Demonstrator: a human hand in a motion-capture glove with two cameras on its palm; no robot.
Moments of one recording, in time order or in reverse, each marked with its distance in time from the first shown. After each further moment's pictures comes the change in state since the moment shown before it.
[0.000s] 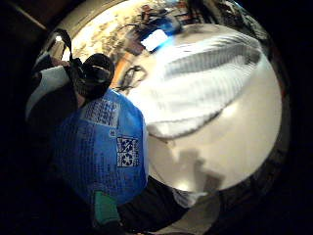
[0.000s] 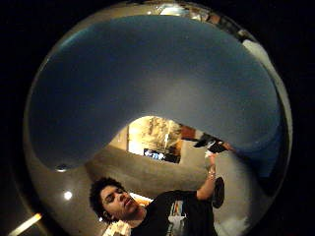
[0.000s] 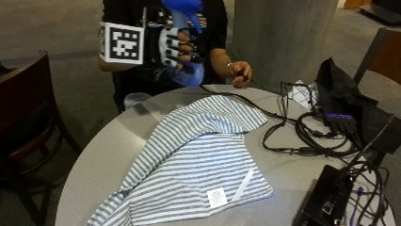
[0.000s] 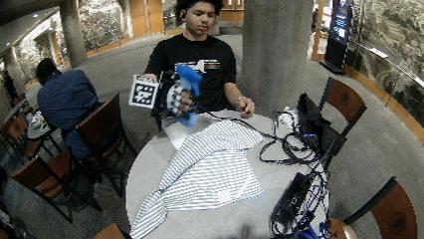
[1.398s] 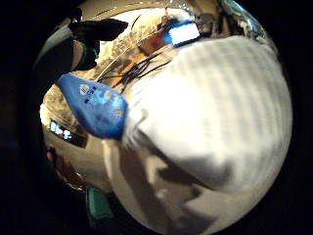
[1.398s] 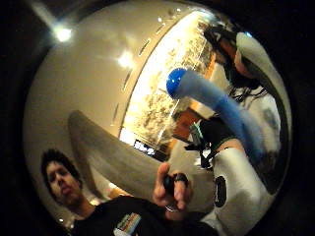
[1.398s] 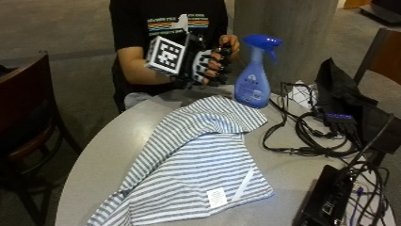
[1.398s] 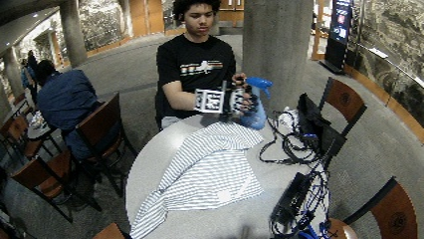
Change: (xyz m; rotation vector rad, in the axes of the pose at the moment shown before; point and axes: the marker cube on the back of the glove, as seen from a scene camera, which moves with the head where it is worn) arm 0.052 0.059 0.118 0.137 0.253 -0.247
